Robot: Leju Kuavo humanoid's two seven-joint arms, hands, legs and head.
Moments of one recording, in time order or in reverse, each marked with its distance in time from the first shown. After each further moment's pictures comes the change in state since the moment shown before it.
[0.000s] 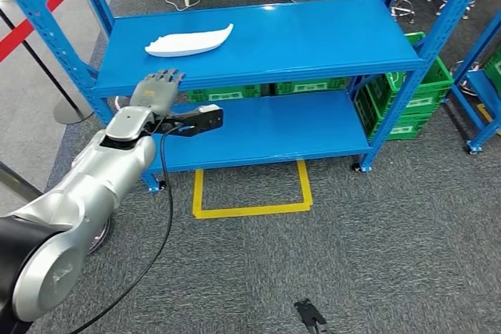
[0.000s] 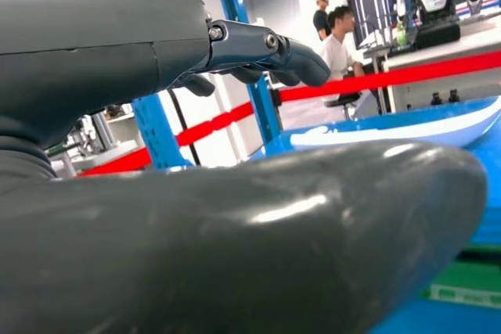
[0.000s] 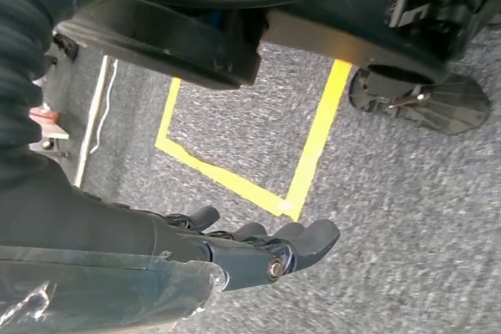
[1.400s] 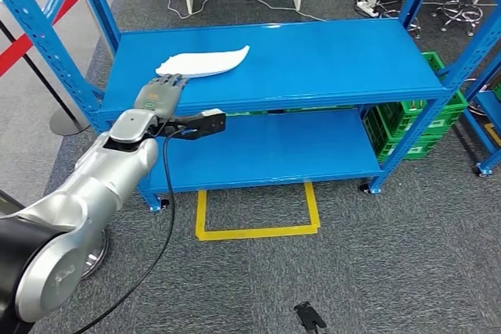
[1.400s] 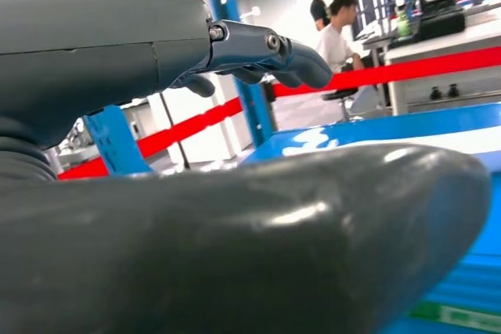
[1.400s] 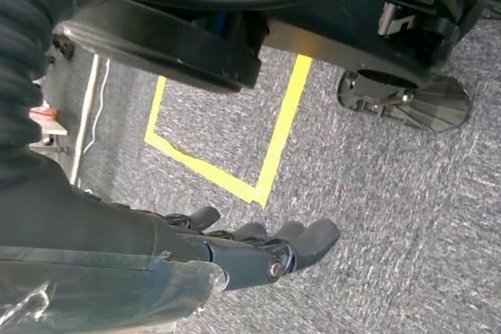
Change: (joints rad) left arm 0.006 0.000 0.000 0.003 0.000 -0.016 0.002; right arm 0.007 0.000 -0.001 0.000 0.007 0.000 -0.002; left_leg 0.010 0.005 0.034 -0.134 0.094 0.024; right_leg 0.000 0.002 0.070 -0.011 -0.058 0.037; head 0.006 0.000
